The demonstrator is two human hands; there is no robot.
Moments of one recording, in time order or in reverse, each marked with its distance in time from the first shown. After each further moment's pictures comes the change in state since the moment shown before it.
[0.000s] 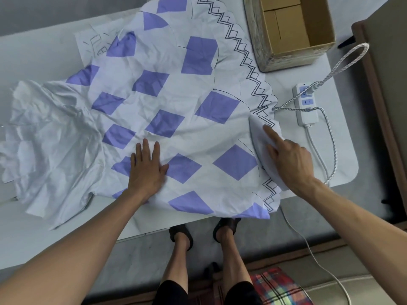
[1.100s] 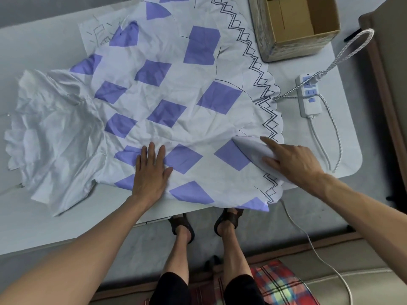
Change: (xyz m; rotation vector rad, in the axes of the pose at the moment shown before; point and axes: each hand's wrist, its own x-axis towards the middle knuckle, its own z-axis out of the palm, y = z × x) left_hand -0.040 0.002 0.023 -0.050 0.088 0.067; right_hand -0.021 0.029 0.009 -0.152 -0.129 -0.371
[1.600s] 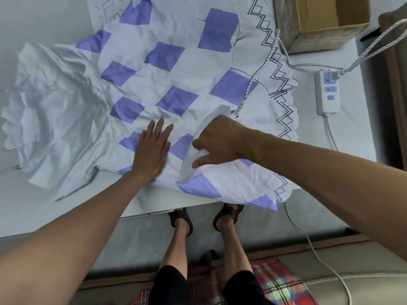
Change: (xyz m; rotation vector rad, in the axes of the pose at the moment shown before) left_hand 0.040 -0.028 0.001 -0.112 0.136 0.118; right_hand 0.117 -0.150 -0.034 -0.245 -0.007 -0.780
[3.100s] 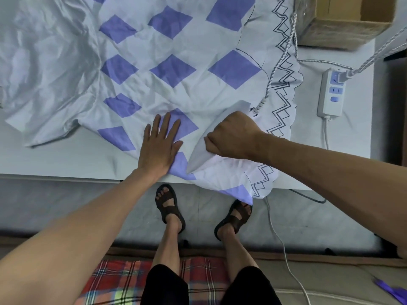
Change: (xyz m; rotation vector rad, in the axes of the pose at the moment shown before) left_hand -0.052 0.074 0.066 0.171 0.059 -0.155; right_hand -0.063 0.008 0.056 -0.232 0.294 -0.087
